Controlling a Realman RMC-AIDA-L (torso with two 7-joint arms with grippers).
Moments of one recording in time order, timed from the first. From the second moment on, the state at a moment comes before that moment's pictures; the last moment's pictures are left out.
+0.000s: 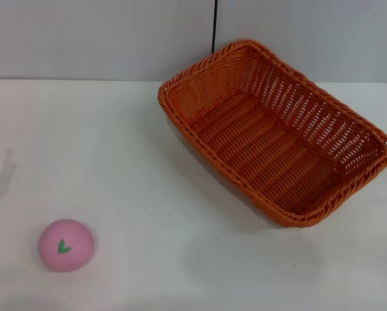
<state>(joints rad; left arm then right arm) -0.13 -2.07 -1.08 -0.04 -0.58 -1.62 2.74 0.29 2.08 -0.36 -0.01 -0.74 -1.42 0.64</state>
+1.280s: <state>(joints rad) -0.12 -2.08 -0.95 -0.11 -0.58 -1.60 2.73 0.29 1.91 -0.25 -1.05 -1.97 -1.63 1.99</state>
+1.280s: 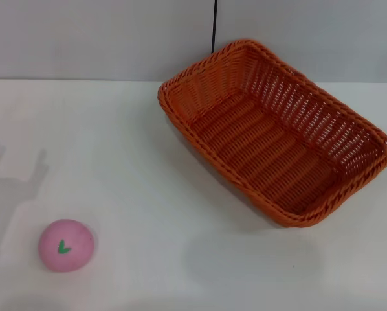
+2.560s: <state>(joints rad) -0.09 -2.08 -0.87 -0.16 -0.58 -1.59 2.73 0.73 1.96 -0.54 -0.75 -2.47 -1.47 2.09</state>
